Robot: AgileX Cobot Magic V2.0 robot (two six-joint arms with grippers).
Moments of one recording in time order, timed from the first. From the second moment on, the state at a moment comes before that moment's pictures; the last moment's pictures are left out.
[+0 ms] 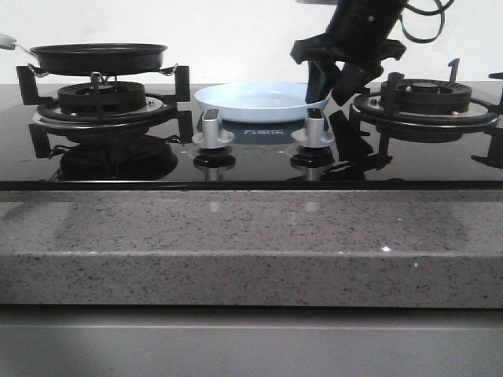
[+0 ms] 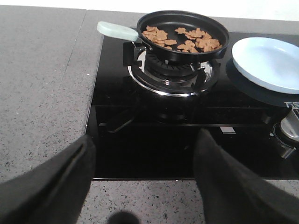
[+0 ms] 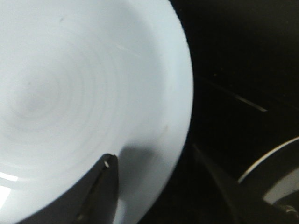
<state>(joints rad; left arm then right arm) -0.03 0.54 -0.67 -0.16 0.63 0.08 0.23 2.18 -2.05 0.22 0.93 -0.26</state>
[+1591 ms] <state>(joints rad) -0.03 0.54 -0.67 -0.16 0.63 0.08 0.29 1.56 -1.32 0.42 0.67 -0.30</state>
